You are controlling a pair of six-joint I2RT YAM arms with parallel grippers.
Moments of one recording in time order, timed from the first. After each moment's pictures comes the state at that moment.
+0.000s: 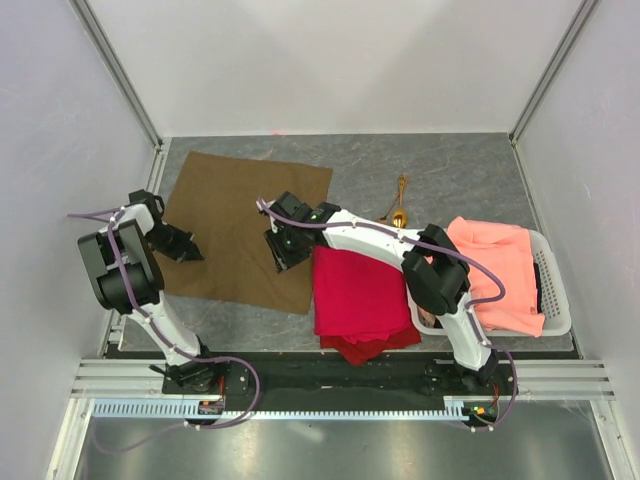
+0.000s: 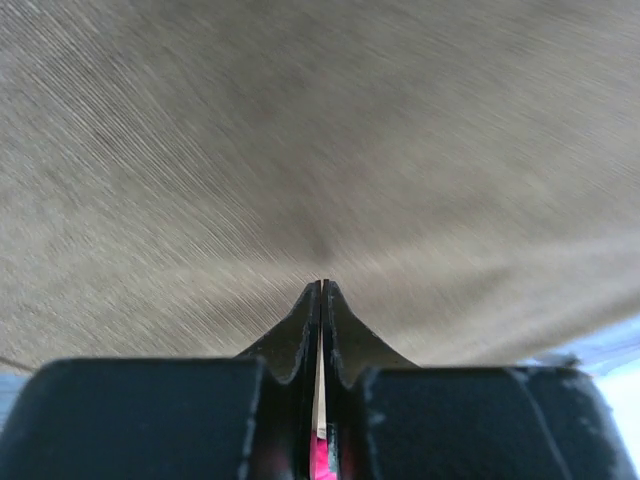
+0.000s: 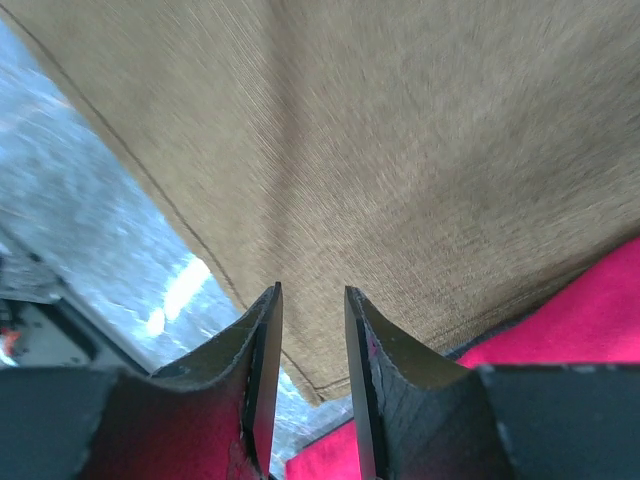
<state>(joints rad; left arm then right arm) 0.40 1.83 1.16 -0.76 0.24 -0.67 0.93 2.14 1.79 -0.64 -0.17 0.37</state>
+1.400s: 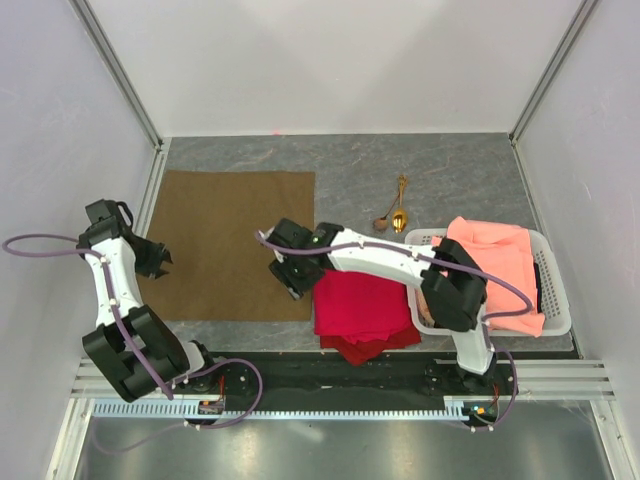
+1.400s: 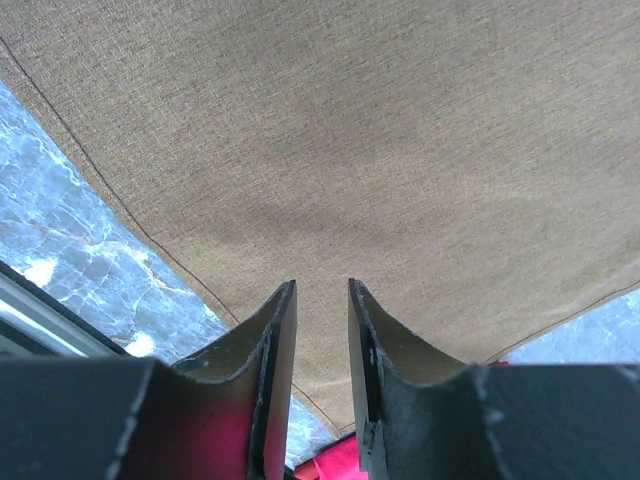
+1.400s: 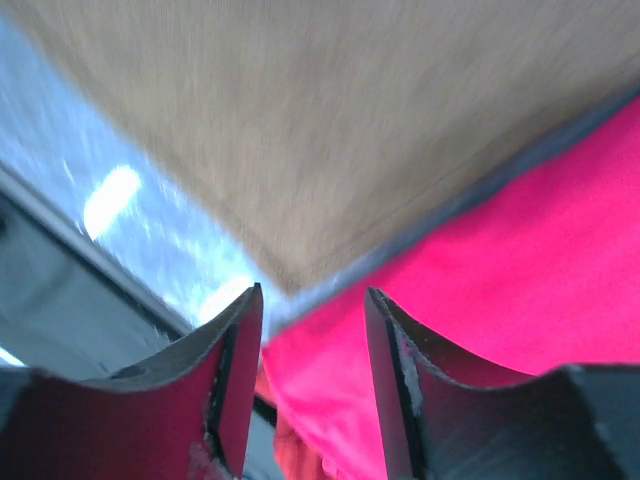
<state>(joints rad) 0.54 1.27 1.04 -0.96 0.06 -0.67 1.05 2.00 1.64 -0.78 -0.04 0.27</state>
